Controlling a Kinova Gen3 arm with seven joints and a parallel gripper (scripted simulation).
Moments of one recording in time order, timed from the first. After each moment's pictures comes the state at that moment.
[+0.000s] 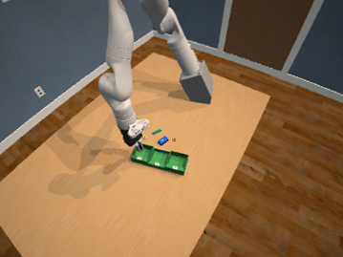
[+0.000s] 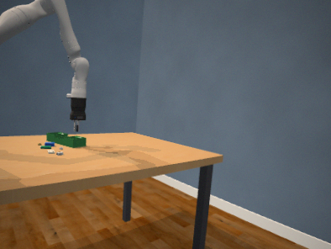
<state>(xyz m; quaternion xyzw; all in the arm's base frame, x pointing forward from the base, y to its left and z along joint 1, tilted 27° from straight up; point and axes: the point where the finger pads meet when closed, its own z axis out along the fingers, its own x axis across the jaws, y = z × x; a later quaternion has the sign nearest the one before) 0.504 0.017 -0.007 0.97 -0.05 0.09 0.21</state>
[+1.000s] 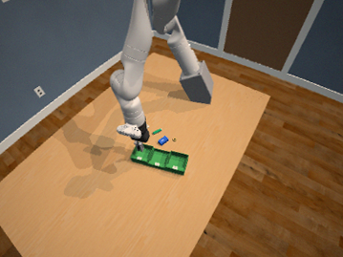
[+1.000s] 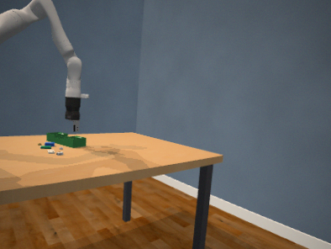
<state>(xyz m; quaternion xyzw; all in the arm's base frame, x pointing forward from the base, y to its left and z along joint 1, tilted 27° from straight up) 0.502 0.019 -0.008 0.79 -0.57 0.19 0.13</state>
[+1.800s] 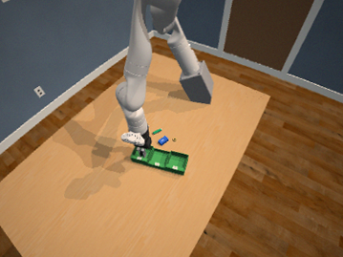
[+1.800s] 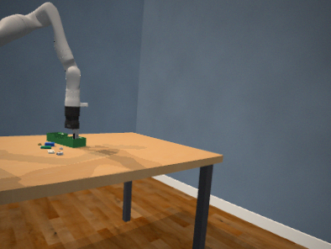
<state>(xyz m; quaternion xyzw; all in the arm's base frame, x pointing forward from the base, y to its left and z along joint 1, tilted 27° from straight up) 0.511 0.004 -0.052 0.79 -0.56 0.19 0.12</state>
